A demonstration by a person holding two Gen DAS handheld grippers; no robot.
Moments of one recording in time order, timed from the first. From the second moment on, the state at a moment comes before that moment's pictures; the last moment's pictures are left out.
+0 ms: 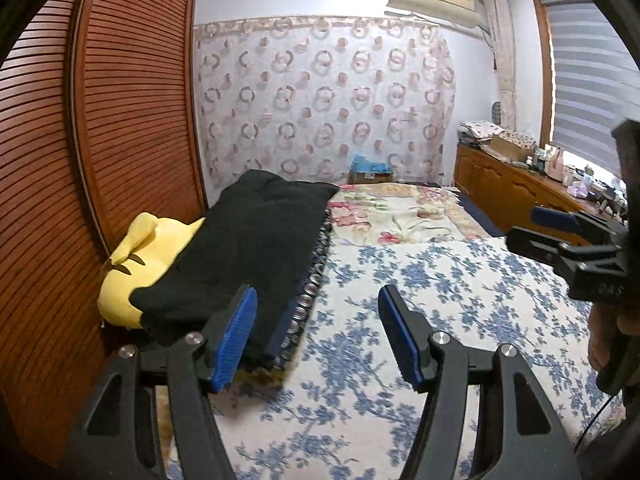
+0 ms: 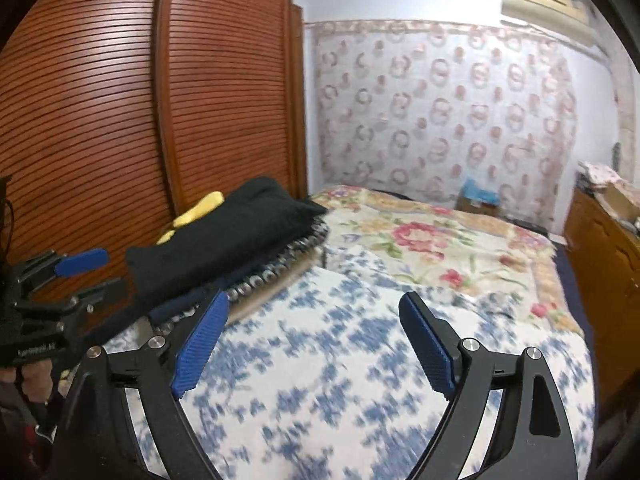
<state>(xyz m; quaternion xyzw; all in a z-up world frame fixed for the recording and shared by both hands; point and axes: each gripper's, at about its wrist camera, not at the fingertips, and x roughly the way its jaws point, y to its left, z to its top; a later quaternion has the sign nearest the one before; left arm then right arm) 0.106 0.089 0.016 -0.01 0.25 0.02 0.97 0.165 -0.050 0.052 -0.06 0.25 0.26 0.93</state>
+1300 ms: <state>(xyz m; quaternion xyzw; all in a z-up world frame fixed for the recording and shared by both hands) 0.068 -0.011 0.092 0.00 0.20 -0.04 0.98 0.048 -0.182 0.112 0.00 0.18 0.09 0.98</state>
